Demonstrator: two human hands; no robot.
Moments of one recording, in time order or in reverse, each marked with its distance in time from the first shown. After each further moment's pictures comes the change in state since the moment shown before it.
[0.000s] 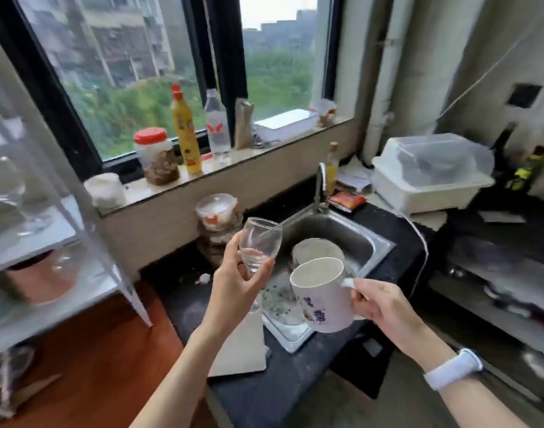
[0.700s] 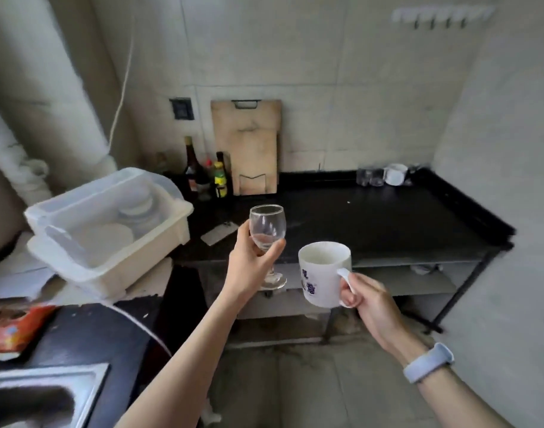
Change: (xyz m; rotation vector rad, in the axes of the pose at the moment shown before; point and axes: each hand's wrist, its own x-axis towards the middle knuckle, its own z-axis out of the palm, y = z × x) left_hand 0.110 0.193 0.666 -0.358 -0.826 0.205; right_hand -0.065 0.000 -0.528 0.151 1.021 -0.177
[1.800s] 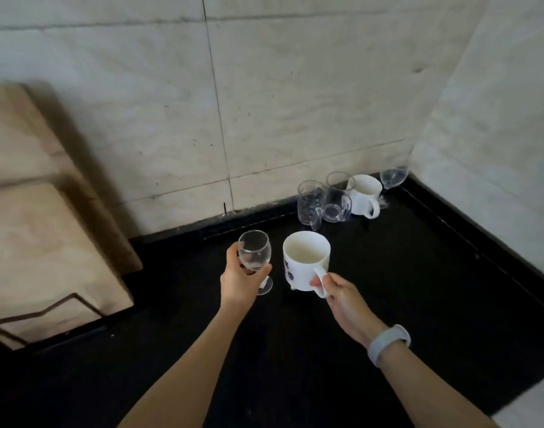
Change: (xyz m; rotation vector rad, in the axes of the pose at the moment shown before) left_hand 0.544 -0.238 0.412 0.063 -0.264 -0.339; right_hand 0.621 0.102 -0.264 -0.126 0.242 0.347
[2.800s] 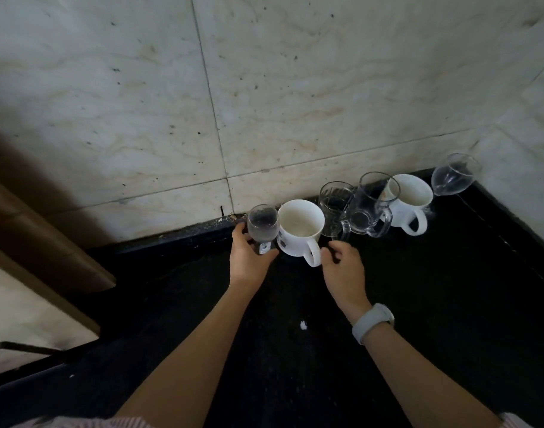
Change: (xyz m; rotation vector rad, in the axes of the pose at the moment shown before) left_hand 0.132 -0.014 0.046 0.017 0.038 -0.101; right_hand 0.141 -0.040 0.024 -0.444 0.417 -0.185
